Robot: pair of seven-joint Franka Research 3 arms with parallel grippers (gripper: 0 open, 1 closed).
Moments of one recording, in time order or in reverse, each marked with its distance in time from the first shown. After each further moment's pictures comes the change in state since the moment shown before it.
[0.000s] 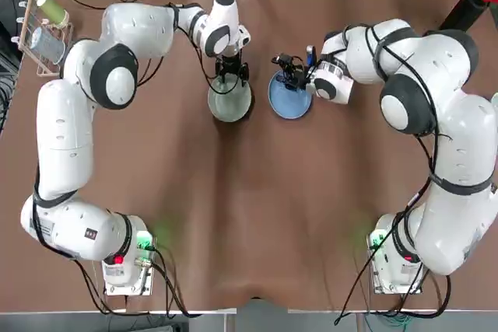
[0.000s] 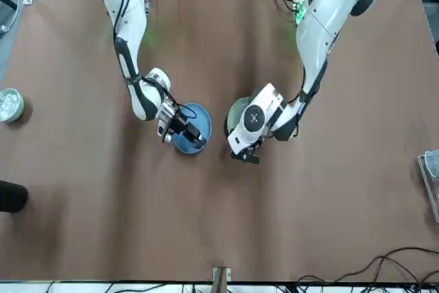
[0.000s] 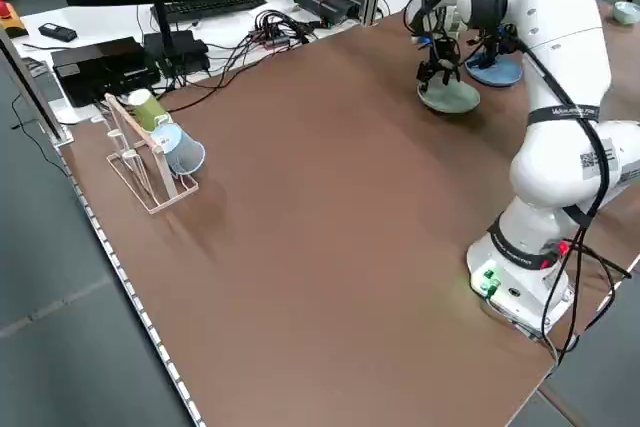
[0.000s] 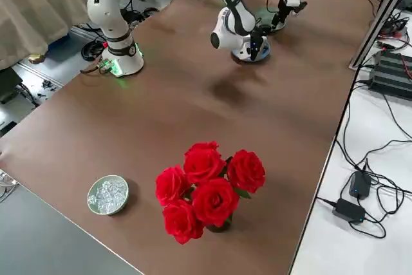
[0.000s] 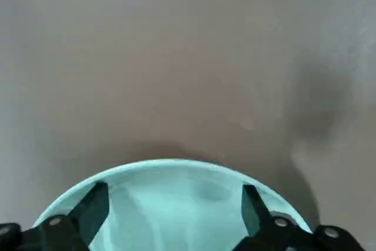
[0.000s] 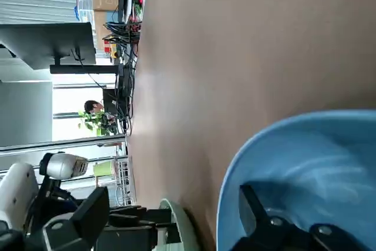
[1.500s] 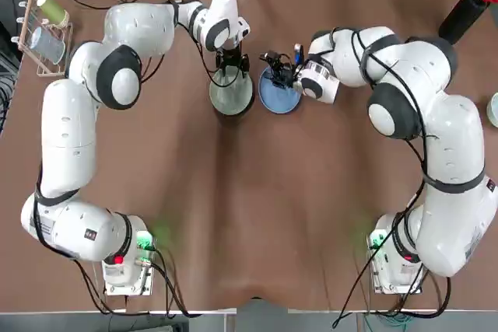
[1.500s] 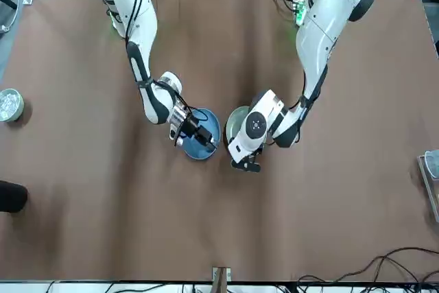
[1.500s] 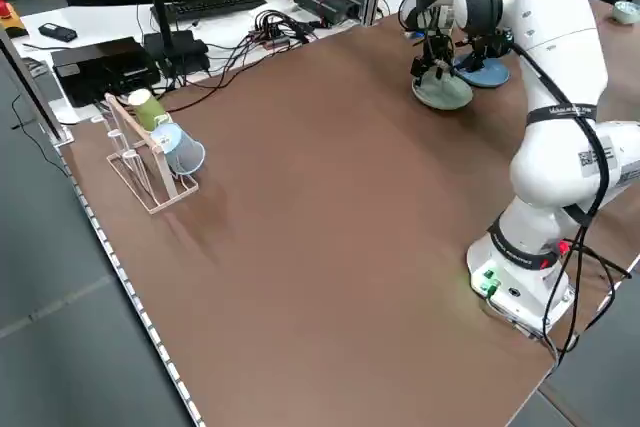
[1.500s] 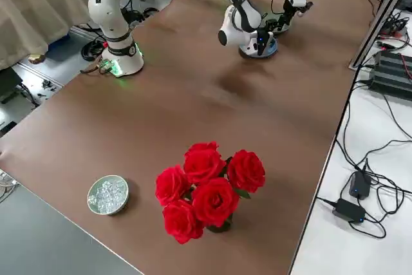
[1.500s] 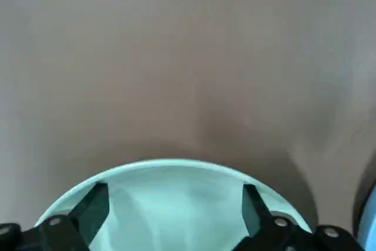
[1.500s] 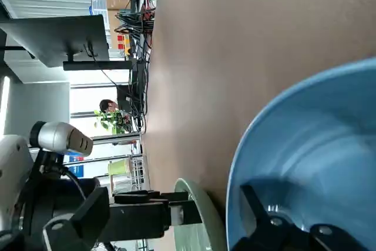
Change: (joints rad) left arm -0.012 0.046 0.024 0.092 0.000 0.000 0.000; right arm 0.055 0.087 0.008 0.142 0.076 0.008 0.017
